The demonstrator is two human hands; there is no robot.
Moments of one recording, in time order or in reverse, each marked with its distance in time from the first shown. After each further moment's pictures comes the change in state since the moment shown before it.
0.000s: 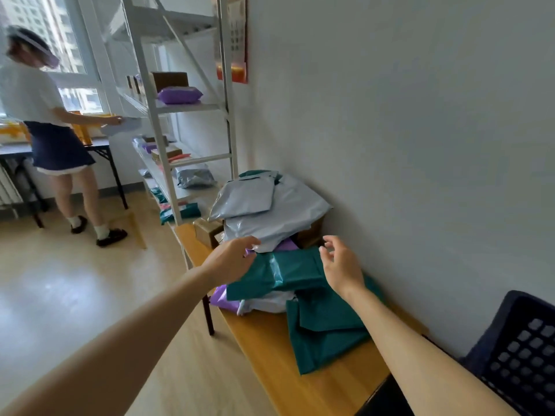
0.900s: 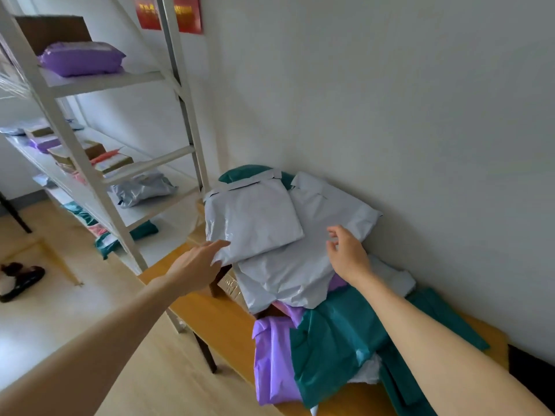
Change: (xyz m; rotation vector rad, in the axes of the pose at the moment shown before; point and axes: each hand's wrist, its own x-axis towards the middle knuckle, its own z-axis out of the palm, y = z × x) left_hand 0.280 -0.294 -0.053 0.184 -0.225 0.146; right_hand 0.232 -0.025 0.201 -0.195 0.047 0.275
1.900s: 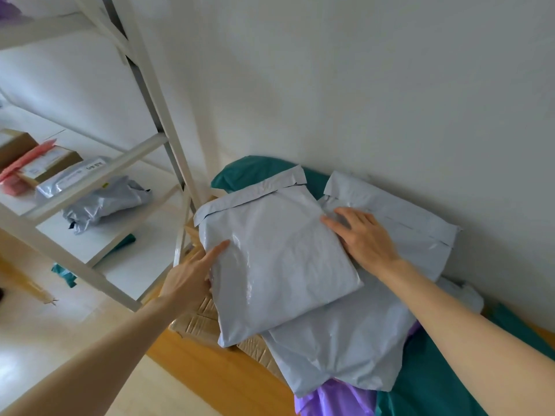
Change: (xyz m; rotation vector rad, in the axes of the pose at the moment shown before) left_hand 0.183 -0.161 0.055 0.197 -0.039 0.180; right_hand 0.168 -0.005 0.079 -0.624 0.082 -0.489
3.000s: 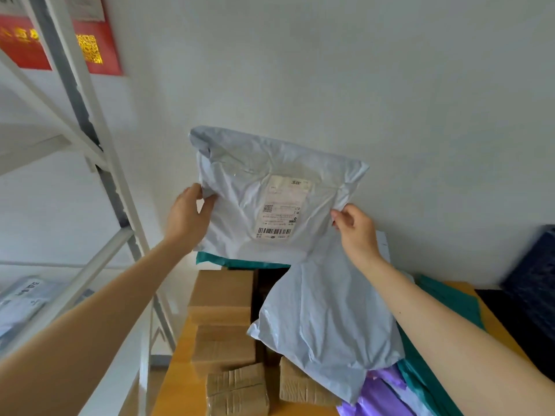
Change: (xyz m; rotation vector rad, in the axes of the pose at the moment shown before) left_hand 0.126 -0.006 -0.216 -0.730 0.401 0.236; right_hand 0.057 -0.123 -0.125 0.693 0.670 0.970
